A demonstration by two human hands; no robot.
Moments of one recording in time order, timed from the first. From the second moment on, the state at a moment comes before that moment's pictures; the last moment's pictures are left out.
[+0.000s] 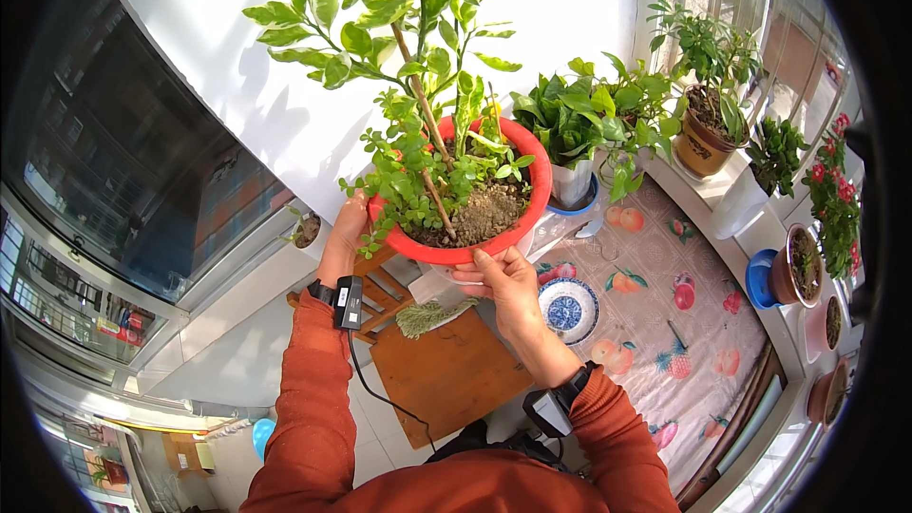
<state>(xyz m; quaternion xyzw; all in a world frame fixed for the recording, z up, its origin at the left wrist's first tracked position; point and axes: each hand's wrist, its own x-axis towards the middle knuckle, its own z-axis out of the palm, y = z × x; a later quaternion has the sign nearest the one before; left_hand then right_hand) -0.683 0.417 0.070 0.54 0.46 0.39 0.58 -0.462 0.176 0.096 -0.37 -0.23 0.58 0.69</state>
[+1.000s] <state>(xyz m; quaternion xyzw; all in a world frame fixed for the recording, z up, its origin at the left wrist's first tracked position) -0.681 0.149 0.006 0.38 0.50 0.35 0.70 -0.355 -0.010 0.001 -0.49 -0.04 0.49 0.72</state>
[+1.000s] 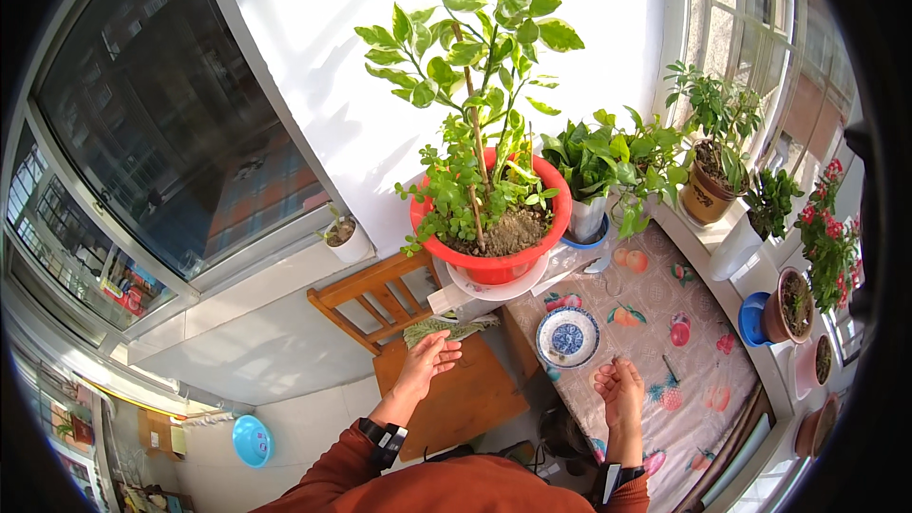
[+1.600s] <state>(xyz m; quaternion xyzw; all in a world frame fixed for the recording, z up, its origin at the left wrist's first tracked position) -0.672 0.102 0.000 0.40 0.47 0.28 0.73 -0.345 -0.083 -0.013 -0.49 0.01 0.45 0.74</state>
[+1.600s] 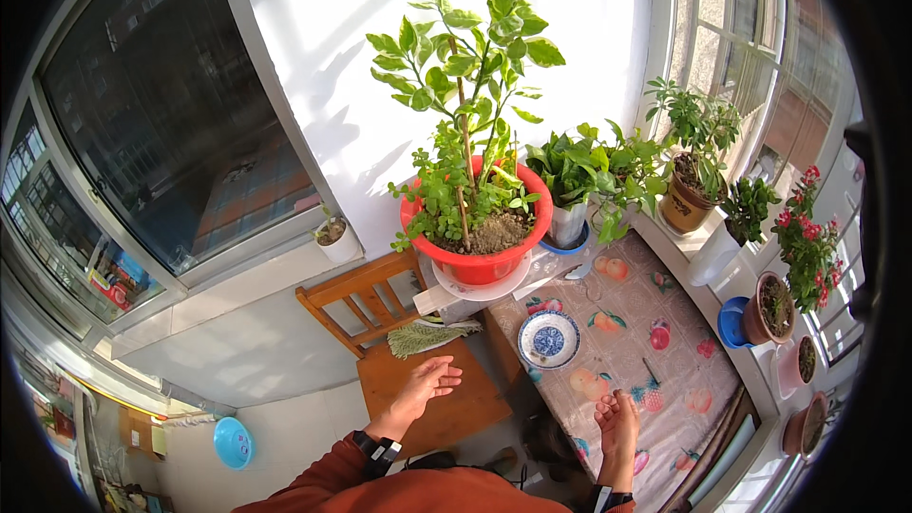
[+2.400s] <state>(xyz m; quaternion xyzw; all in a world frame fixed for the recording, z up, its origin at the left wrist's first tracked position) -0.792 0.124 -0.027 0.42 0.44 0.16 0.78 -0.529 -0.182 0.012 -0.54 0.10 0.30 0.78</state>
